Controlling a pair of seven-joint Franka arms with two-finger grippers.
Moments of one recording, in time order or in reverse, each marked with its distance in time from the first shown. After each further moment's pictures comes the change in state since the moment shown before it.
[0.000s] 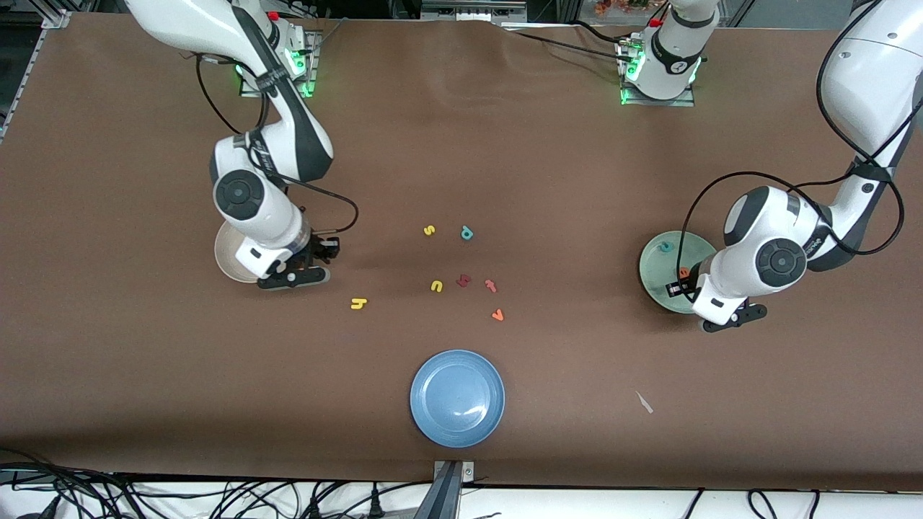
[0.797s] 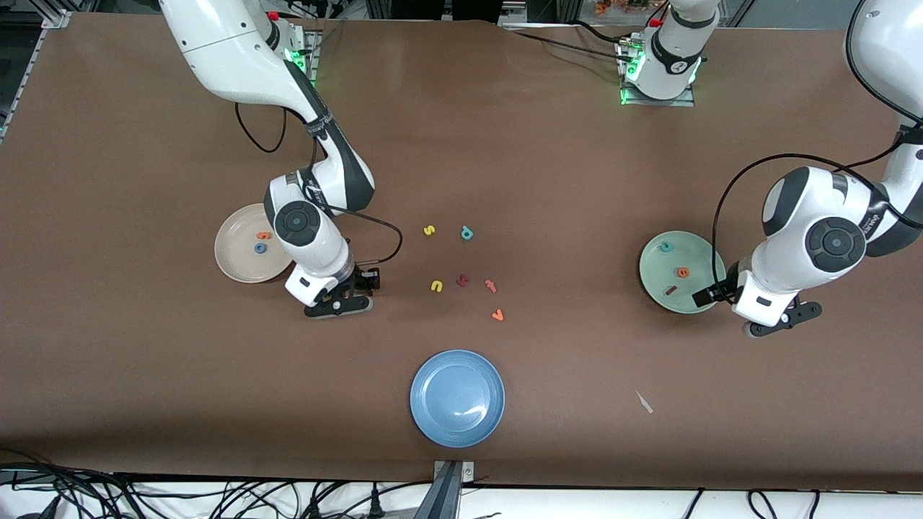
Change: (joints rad) left arm 0.044 -0.108 -0.023 0.048 0.000 -0.049 -0.001; right arm 0.059 0.231 -0.012 0.226 0.000 0.095 0.044
